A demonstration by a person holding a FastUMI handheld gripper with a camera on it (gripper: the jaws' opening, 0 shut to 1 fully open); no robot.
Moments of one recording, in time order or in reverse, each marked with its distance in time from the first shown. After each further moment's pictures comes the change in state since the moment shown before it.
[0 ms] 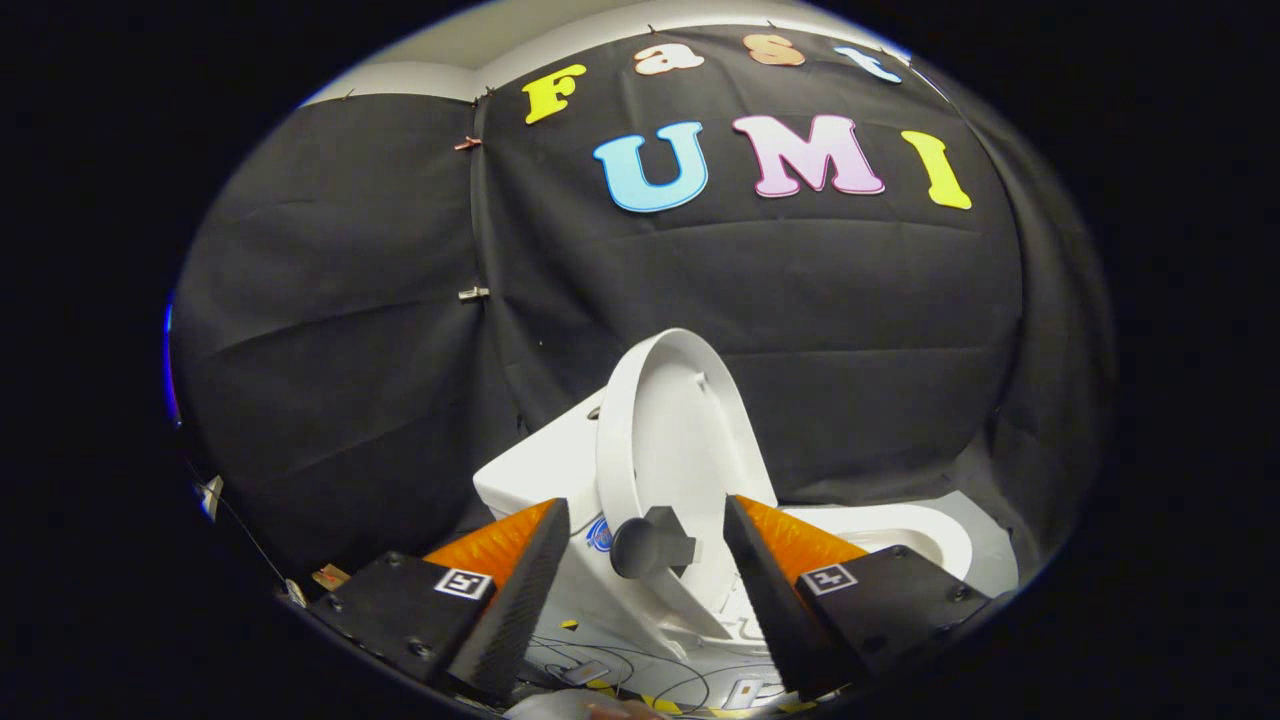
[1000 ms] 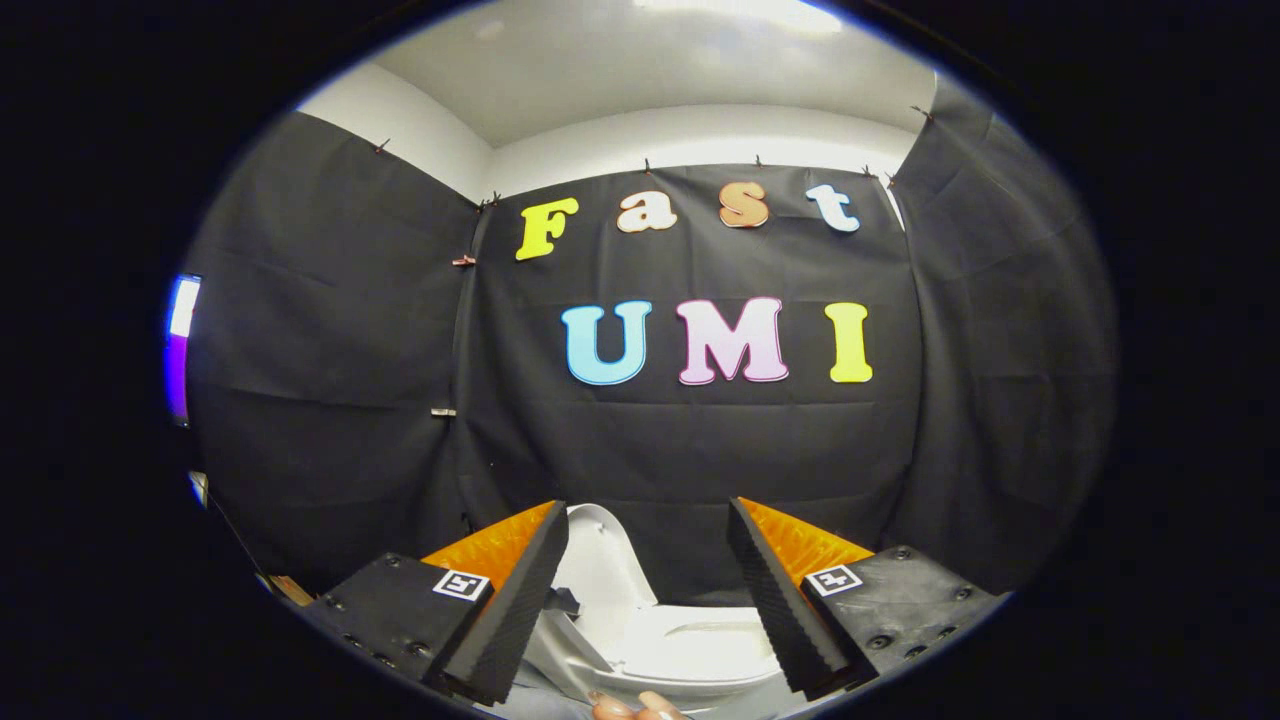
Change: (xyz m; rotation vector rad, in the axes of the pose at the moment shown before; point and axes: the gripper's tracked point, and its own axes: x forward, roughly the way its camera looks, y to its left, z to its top) arm -0.233 -0.052 0.165 -0.143 -0.390 -0.187
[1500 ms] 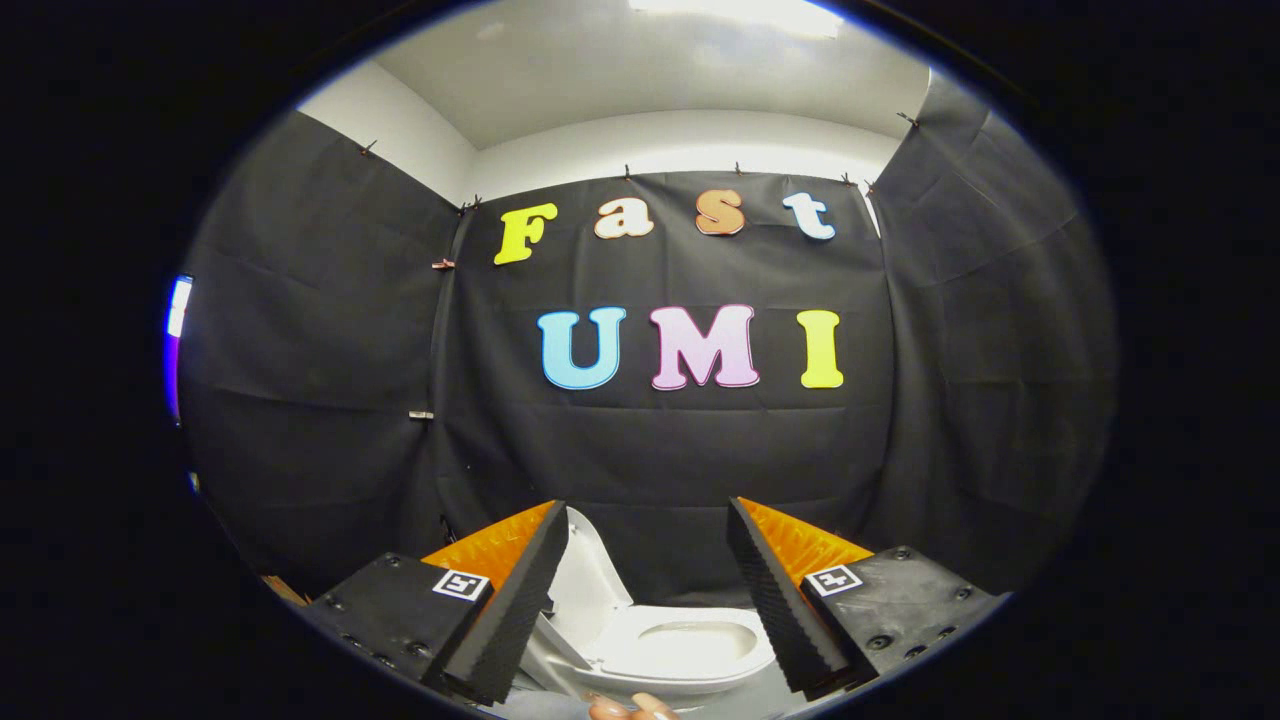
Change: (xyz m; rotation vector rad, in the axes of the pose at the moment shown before) arm -0.014 -0.025 0.004 0.006 -0.001 -0.059
